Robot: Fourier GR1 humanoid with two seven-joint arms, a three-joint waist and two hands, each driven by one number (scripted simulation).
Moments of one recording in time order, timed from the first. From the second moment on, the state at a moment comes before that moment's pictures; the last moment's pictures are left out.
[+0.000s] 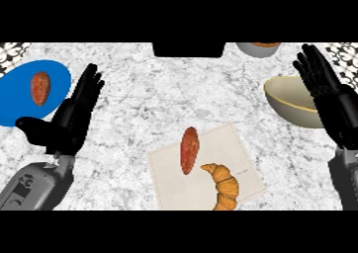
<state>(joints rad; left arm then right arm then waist) -0.30 0.41 -0.32 -1.57 0.33 0.37 0.05 -0.30 -0.30 -0.04 -1.66 -0.11 0.13 0.01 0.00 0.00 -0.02</state>
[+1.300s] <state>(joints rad) -0.15 0.34 -0.36 -1.56 0.46 0.17 0.05 0.51 -0.09 0.50 -2.07 1.24 -0.23 0.41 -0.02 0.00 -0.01</state>
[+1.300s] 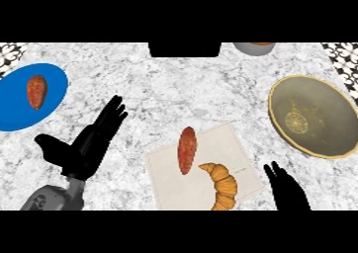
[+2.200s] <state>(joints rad) -0.18 0.30 -0.35 -1.52 0.44 0.14 0.05 0.16 -0.02 0.73 -1.99 1.22 0.19 1.15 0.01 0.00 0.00</state>
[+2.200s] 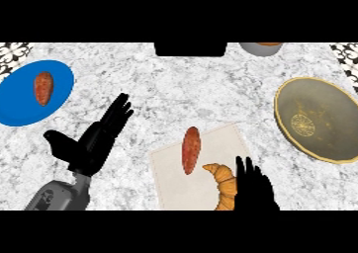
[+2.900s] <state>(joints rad) -0.16 0.28 -0.34 -1.55 0.40 0.13 0.08 0.05 -0.02 0.70 -1.80 1.09 0.19 1.19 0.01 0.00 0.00</state>
